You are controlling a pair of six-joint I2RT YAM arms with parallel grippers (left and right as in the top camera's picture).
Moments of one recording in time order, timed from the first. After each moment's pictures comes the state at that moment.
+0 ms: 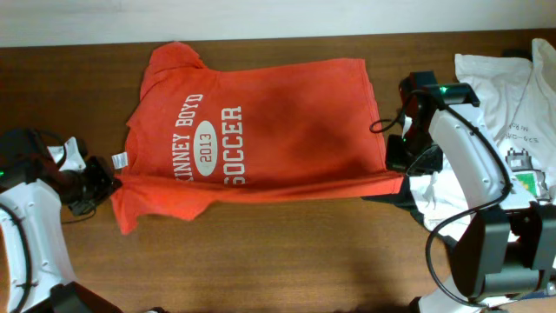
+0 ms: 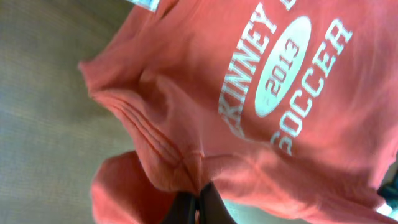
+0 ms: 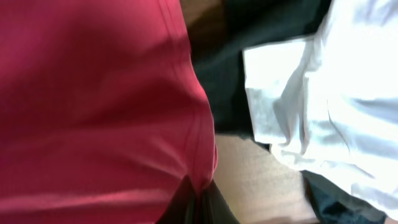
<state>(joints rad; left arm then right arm) 0.52 1.50 1.23 -1.07 0.39 -0.11 0.03 1.78 1.47 -1.33 0.03 0.29</state>
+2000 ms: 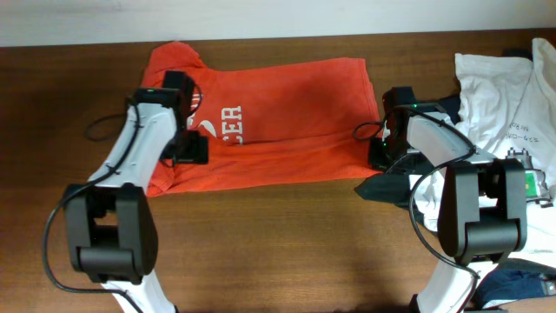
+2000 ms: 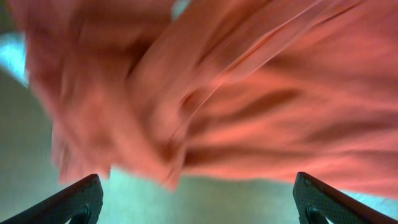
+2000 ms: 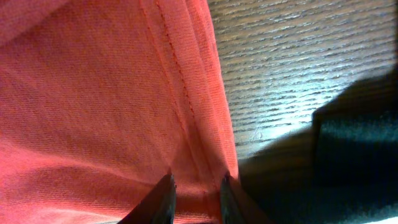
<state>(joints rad) -0.08 1.96 1.54 -1.17 -0.21 -0.18 0.03 1.98 1.31 -0.87 -0.03 0.25</state>
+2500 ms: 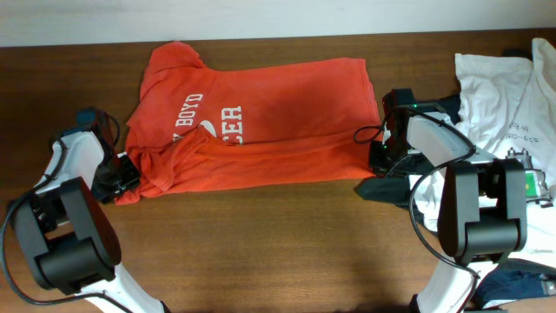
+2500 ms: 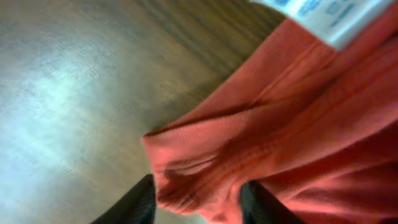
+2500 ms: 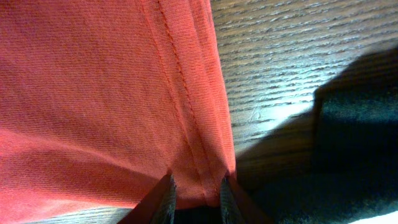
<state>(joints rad) 0.31 1.97 1.32 -0.95 -0.17 -0.31 0.03 1.98 1.31 -0.91 -0.03 0.24</state>
